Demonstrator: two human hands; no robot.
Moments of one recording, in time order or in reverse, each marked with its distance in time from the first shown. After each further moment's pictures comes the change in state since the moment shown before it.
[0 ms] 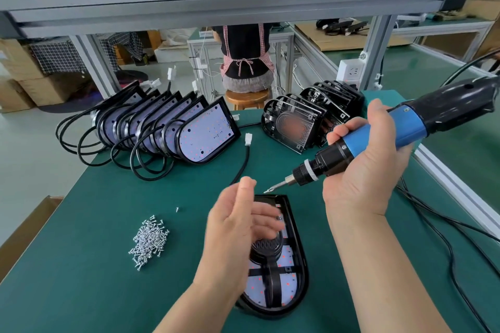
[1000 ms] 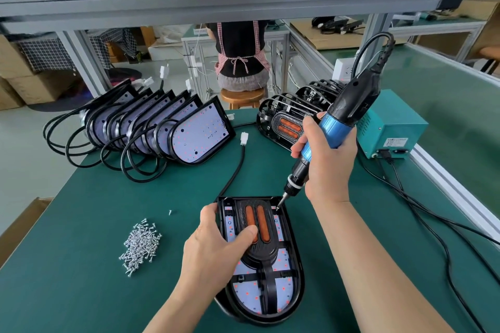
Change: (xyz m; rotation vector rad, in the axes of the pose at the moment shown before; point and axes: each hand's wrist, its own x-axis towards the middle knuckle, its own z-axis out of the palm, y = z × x) left_hand 0.012 -0.026 -0.041 0.822 0.081 -0.001; right_hand 0.019 0.052 -0.018 -0.369 -0.157 0.001
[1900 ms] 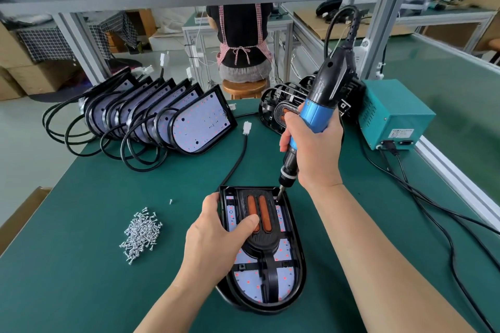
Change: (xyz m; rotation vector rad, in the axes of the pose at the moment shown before) left_hand 0.007 -0.015 0.006 -0.055 -0.017 0.042; right_hand 0.004 0.016 0.011 -0.082 -0.161 -0.008
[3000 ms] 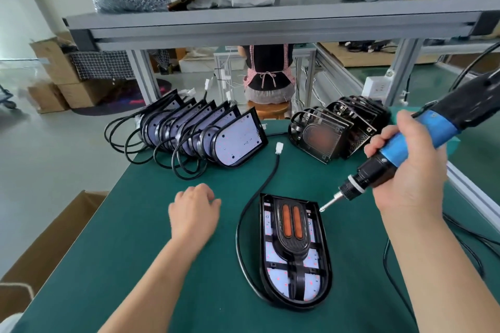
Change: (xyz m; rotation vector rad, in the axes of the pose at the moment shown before) left_hand 0.059 -0.018 -0.080 0.574 0.269 -0.001; right_hand -0.027 -0.089 -0.019 0.369 0.173 0.026
